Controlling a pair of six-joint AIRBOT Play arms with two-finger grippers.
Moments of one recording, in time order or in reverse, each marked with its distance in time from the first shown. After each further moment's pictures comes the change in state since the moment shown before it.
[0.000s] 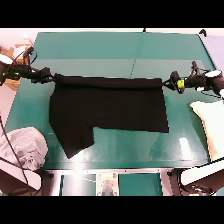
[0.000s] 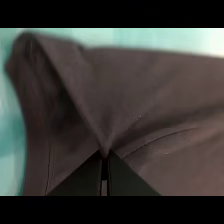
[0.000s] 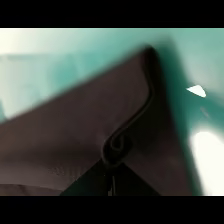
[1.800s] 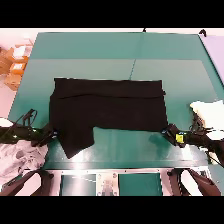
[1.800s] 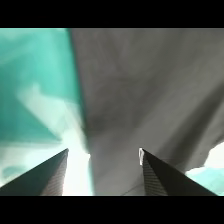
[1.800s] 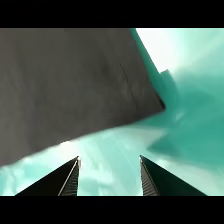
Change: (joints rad) left arm 0.147 0.781 -1.196 0.040 0.037 -0.182; right arm -0.088 0.959 -1.101 -0.156 -0.055 0.133
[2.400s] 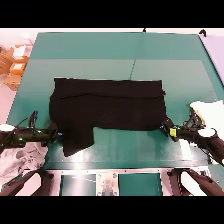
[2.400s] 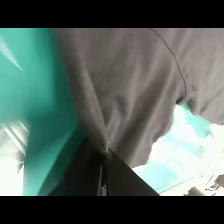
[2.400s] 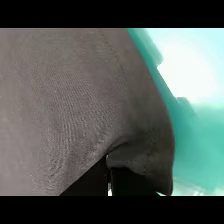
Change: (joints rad) left arm 0.000 0.005 -0.074 -0.265 -0.012 0.125; right arm 0.148 -0.126 -0.004 0.162 -0.278 -0.020
